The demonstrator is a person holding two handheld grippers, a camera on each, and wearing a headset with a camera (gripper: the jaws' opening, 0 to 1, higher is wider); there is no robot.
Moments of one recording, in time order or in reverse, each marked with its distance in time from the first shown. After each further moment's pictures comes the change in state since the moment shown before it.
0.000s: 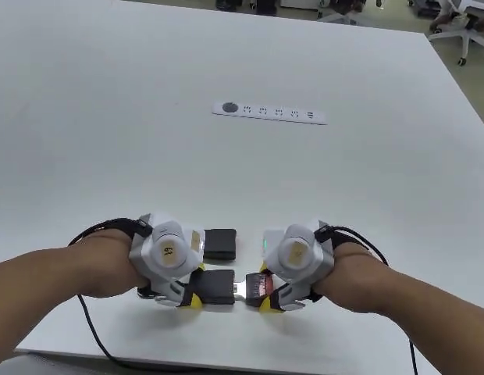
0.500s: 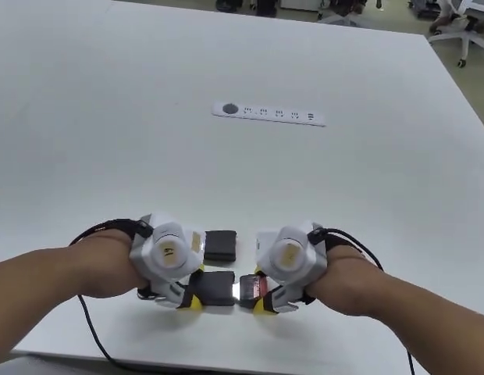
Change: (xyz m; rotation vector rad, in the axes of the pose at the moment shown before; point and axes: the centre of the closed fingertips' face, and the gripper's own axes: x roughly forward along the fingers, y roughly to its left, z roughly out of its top) left arm 0.001 0.000 0.000 0.009 0.003 -0.012; right arm 0.007 0.000 0.011 0.014 -0.018 0.000
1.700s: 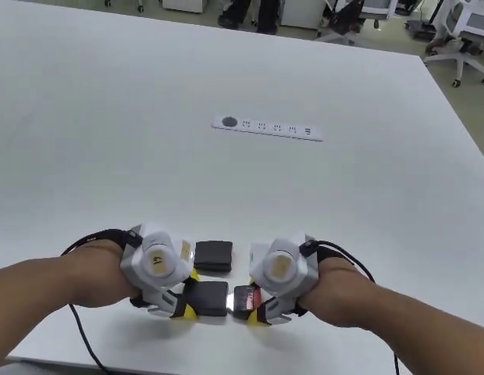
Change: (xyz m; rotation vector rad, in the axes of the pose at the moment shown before) left arm -0.001 0.001 -0.002 -0.026 -0.046 0.017; right arm 0.000 0.002 0.000 0.003 0.033 -0.008
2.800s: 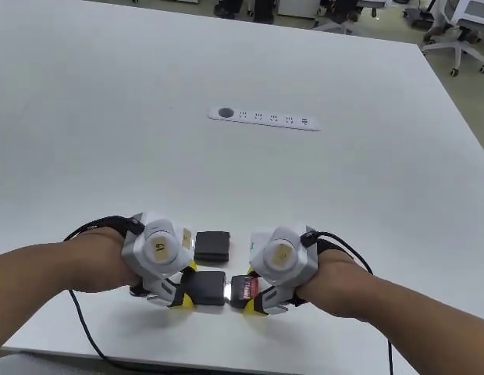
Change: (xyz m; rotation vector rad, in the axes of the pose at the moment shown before) left arm -0.001 0.000 0.000 -0.006 0.034 -0.009; right arm -0.003 0.000 0.002 0.043 -0.042 -0.016
